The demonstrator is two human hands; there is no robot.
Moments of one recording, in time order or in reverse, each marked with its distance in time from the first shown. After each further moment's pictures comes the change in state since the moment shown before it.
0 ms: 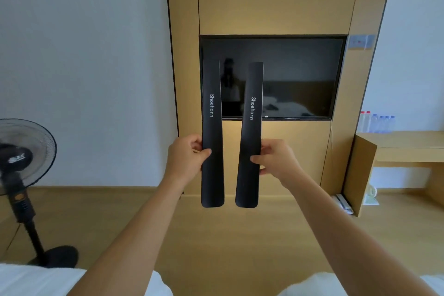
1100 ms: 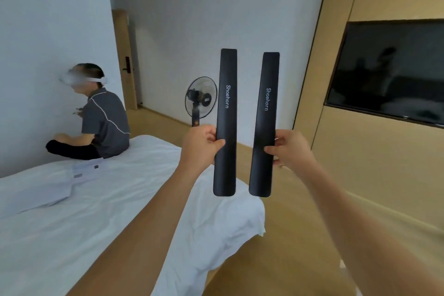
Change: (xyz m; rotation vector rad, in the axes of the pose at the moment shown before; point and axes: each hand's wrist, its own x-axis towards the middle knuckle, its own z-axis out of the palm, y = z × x) left_hand -0.411 0.138 -0.236 0.211 0.444 -0.305; right_hand -0.344 -0.129 0.100 0.001 -0.500 -0.187
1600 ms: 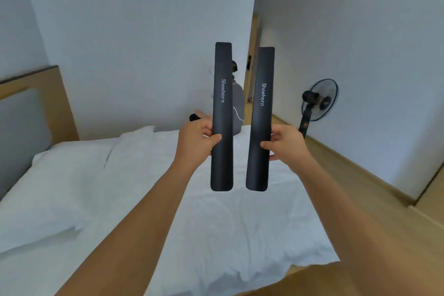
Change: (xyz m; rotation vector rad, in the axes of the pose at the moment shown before) left_hand -0.184 -0.016 -0.269 0.224 0.480 -0.211; right_hand -0.123 -0.151 0.218 0.143 -0.511 -0.241
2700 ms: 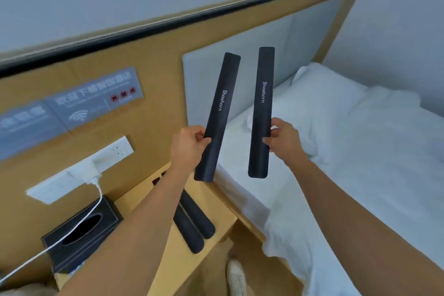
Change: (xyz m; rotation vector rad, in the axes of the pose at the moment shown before) left_hand -0.336 -0.272 -0.522 0.611 0.812 -0.852; right_hand -0.180 -0.158 0.683 -0.123 -1.005 -0.331
